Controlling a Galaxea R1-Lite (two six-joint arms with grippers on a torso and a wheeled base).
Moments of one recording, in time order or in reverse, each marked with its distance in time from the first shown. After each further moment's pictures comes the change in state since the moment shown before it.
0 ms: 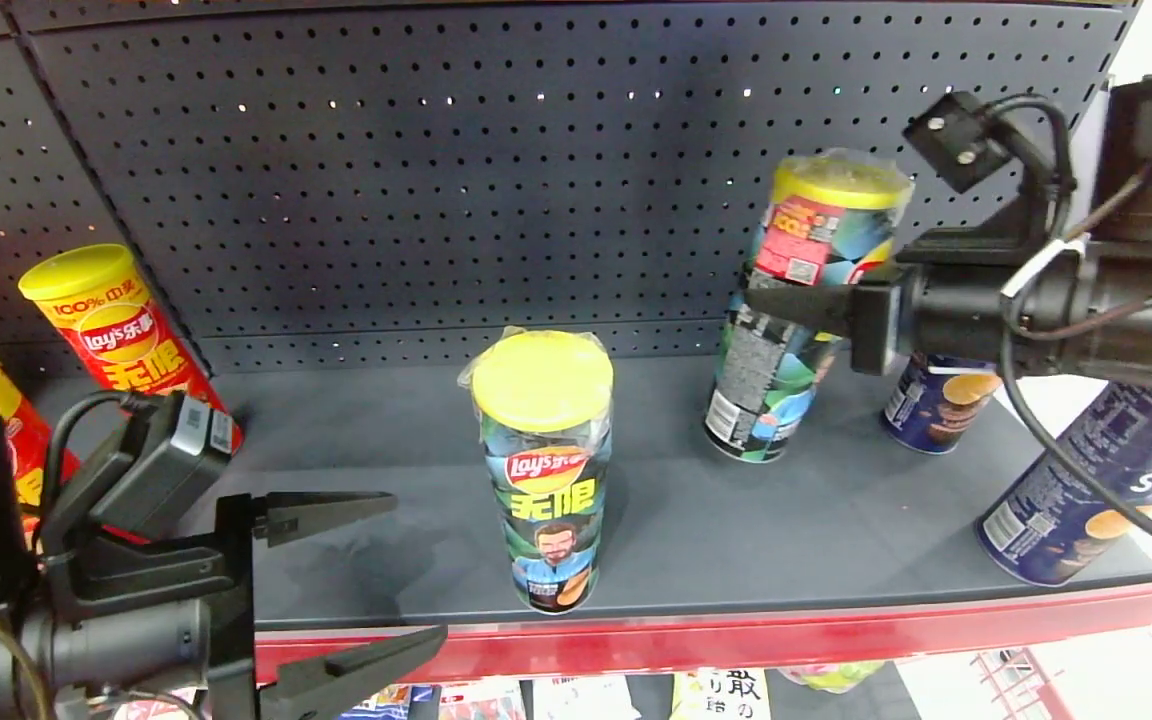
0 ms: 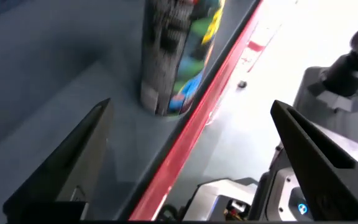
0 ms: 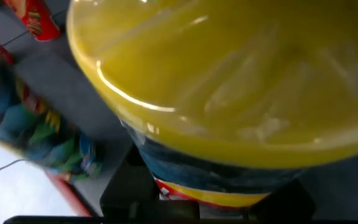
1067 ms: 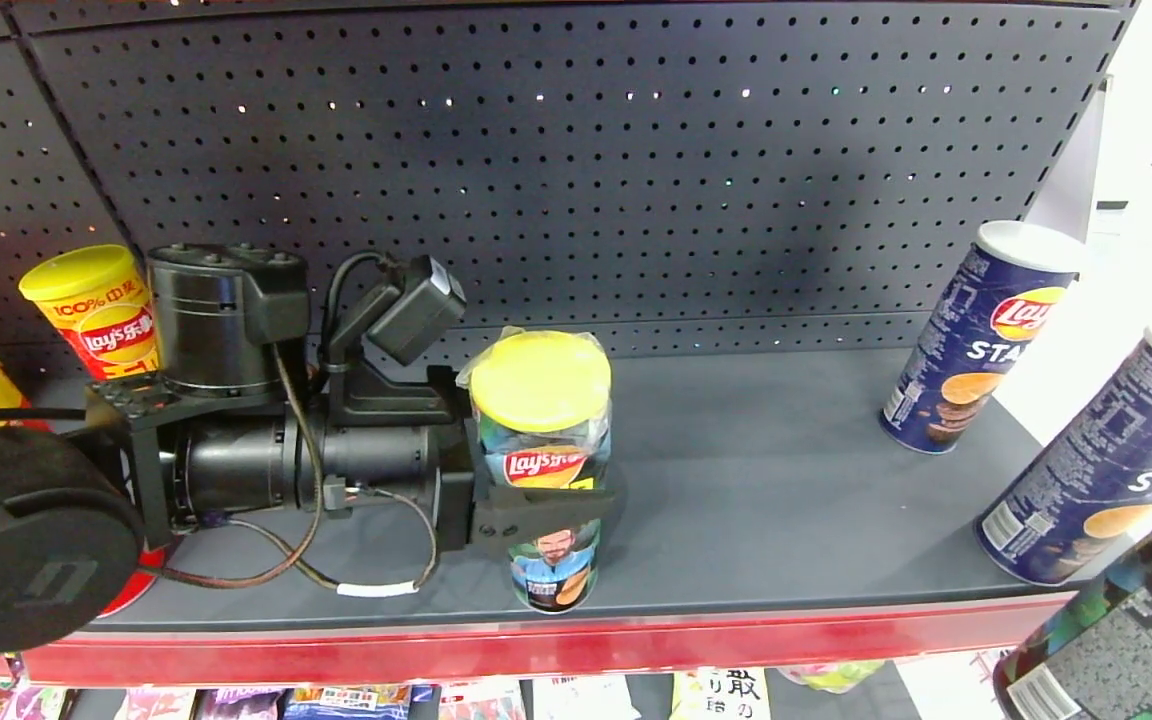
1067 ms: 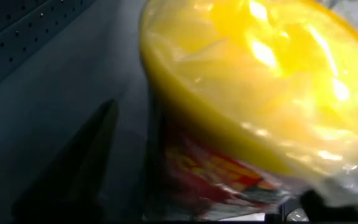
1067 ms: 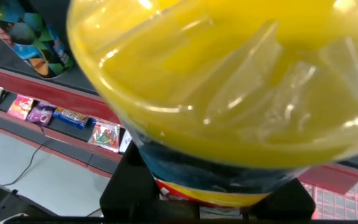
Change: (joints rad) left arm -0.119 0.382 -0.431 0.000 -0.119 0.012; right arm -0.240 -0.872 0.660 0.216 -0.091 0.101
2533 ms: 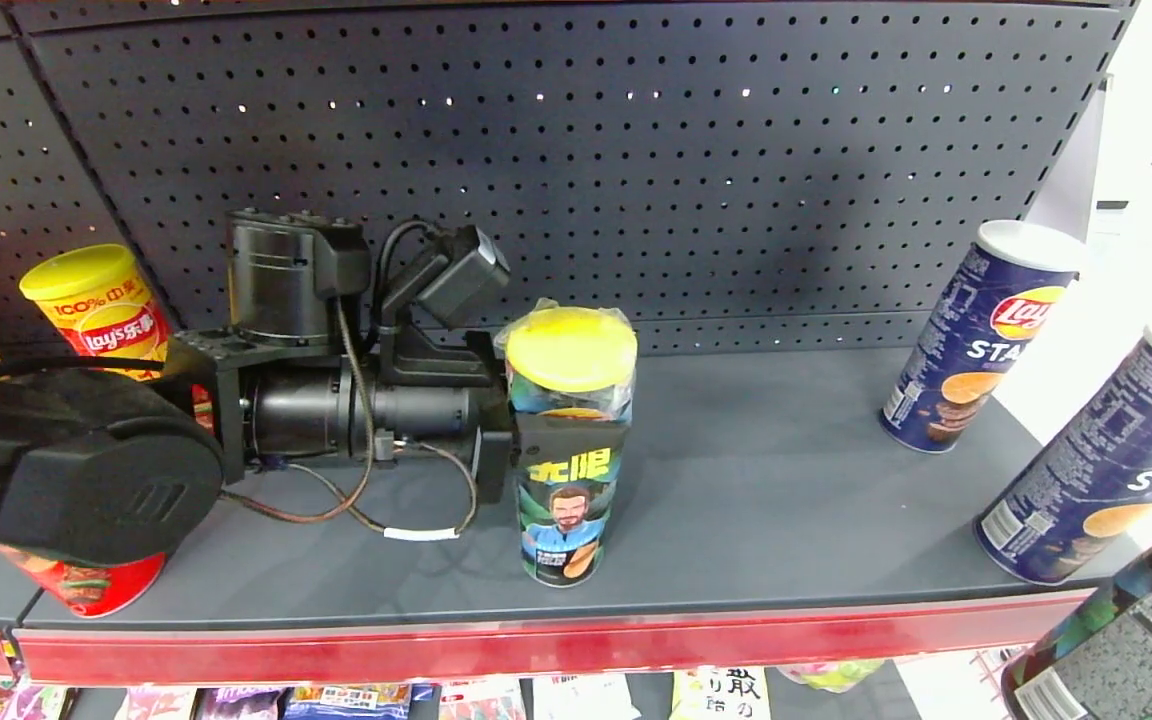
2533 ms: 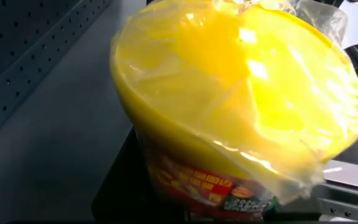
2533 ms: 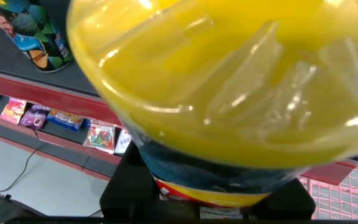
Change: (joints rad) left arm 0.001 0.097 -0.150 0.043 -0.051 0.072; right arm -0.044 -0.028 0.028 -0.001 0.000 0.003
